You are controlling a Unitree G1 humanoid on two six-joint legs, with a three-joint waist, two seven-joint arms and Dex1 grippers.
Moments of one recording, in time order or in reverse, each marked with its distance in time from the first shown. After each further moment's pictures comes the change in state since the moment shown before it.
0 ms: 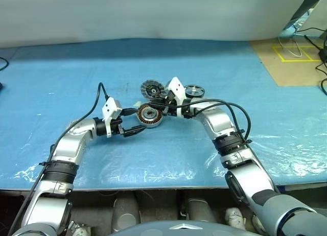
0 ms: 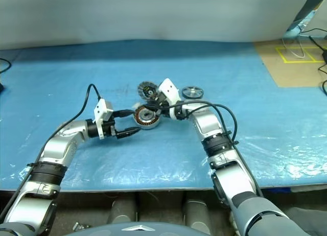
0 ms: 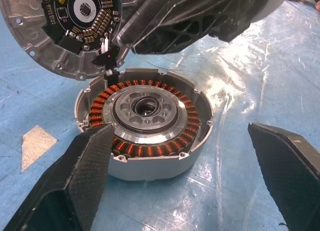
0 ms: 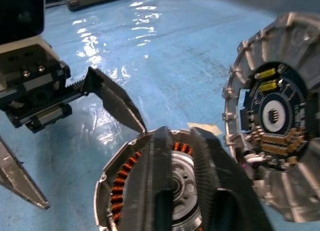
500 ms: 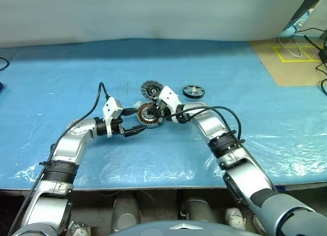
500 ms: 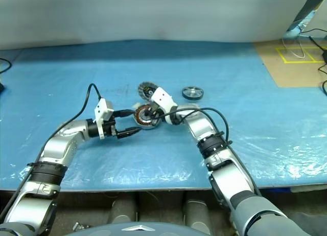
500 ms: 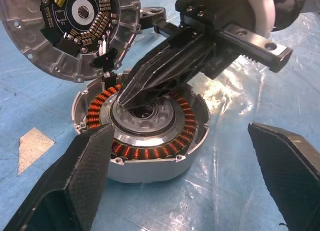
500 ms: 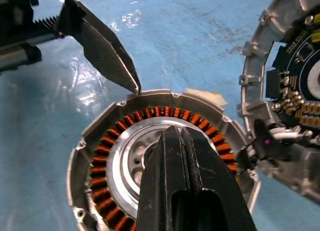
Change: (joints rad) left arm 0.000 -0.001 -0.002 -0.019 0.000 0.017 0.004; right arm -0.037 -0.004 0.105 0.126 -0.138 -0.116 -0.064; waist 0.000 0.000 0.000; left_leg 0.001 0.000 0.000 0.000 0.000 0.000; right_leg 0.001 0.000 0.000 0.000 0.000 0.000
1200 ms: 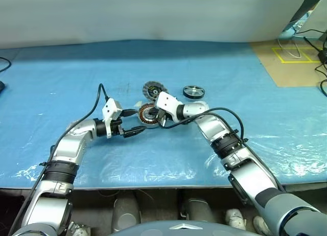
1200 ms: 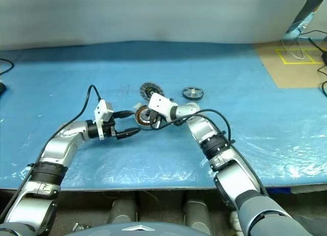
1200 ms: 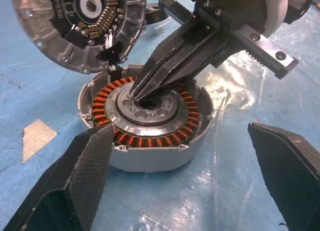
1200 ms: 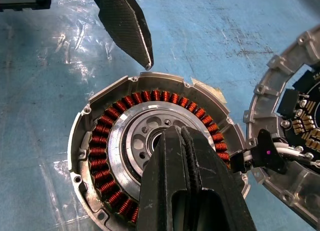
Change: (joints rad) left arm 0.000 -0.003 0.000 0.041 0.007 -0.031 -0.007; right arm 0.004 -0.049 0.075 -0.040 -0.115 -0.058 0.001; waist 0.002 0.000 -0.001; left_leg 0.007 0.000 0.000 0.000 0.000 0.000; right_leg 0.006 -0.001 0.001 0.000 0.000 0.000
